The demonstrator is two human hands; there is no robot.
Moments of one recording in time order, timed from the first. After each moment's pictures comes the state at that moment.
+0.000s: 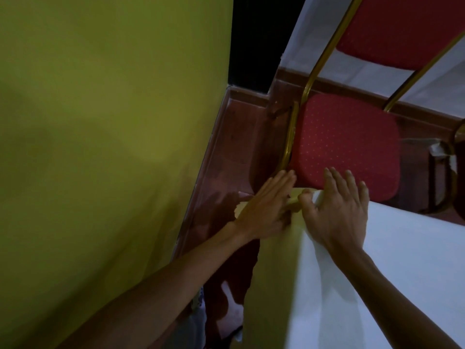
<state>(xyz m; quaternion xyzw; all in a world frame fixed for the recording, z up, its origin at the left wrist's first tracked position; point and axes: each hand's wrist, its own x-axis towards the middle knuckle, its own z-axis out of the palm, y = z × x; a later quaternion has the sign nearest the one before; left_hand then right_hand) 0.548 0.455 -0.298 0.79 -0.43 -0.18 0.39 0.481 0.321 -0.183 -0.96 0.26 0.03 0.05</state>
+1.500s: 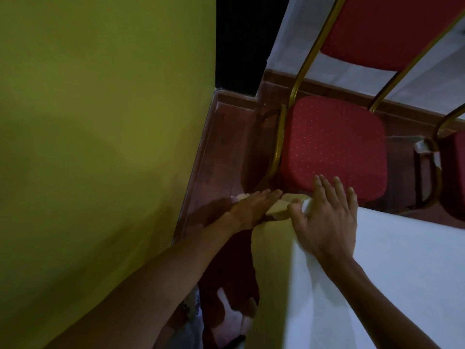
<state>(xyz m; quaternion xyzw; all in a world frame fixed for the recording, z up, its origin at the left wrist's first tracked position) 0.581 0.443 -0.358 0.79 -0.49 -0.29 0.24 0.481 0.321 -0.183 -0.96 0.27 0.04 0.05</state>
